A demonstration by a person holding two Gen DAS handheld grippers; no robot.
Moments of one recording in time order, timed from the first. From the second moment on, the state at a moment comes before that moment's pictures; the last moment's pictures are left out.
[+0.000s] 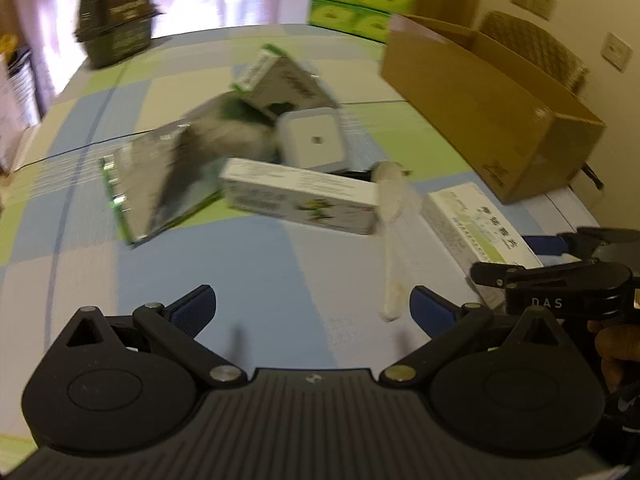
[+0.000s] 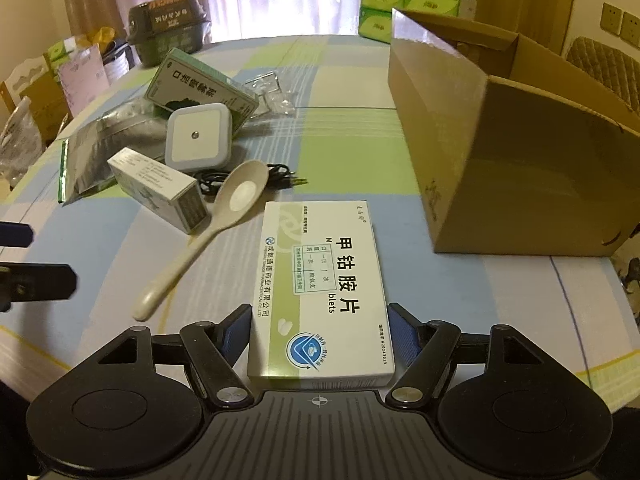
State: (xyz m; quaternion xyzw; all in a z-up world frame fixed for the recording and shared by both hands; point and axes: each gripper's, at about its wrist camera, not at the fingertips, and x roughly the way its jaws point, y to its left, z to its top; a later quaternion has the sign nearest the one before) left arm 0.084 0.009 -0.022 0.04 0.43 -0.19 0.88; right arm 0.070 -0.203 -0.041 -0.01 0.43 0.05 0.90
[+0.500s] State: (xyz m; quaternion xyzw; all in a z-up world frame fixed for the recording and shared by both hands) left arm 0.104 -0.042 -0.039 0.08 0.44 -0.23 0.86; right arm 0.083 -0.229 -0.052 -0.01 0.41 0.07 0.91
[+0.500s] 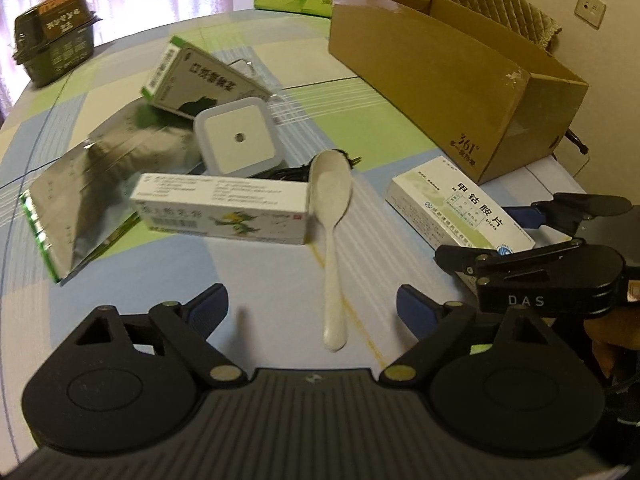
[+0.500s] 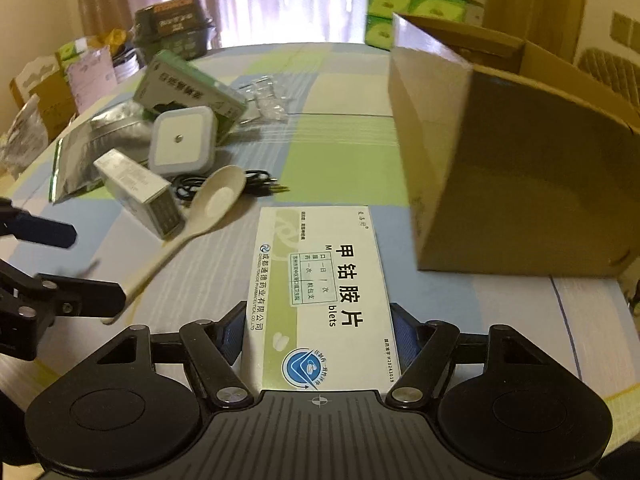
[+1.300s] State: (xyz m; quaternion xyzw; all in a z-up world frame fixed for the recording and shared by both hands) left arm 0.101 -0.062 -0.042 0.13 0.47 -0.29 0.83; right arm 0.068 -0.264 -0.047 0.02 0.40 0.08 0.91
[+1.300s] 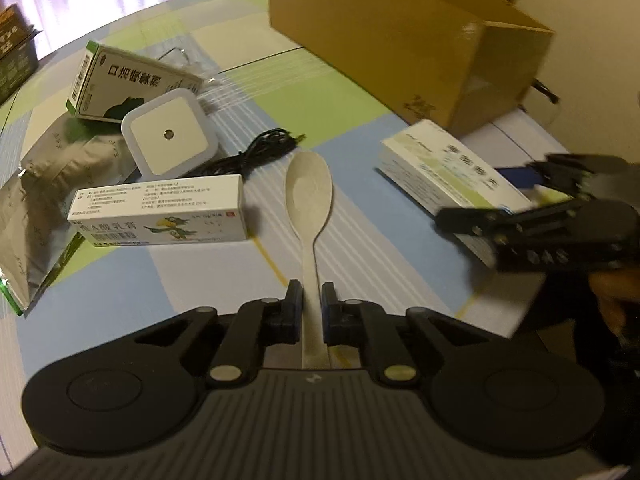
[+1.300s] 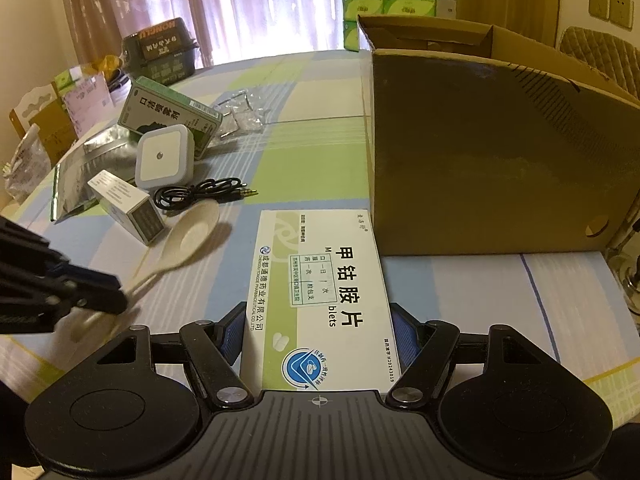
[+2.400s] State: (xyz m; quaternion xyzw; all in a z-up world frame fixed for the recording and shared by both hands) left arm 0.126 -0.088 -0.063 0.13 0.43 -0.25 0.86; right arm 0.068 -0.265 -0.049 0.02 0.39 0.08 0.92
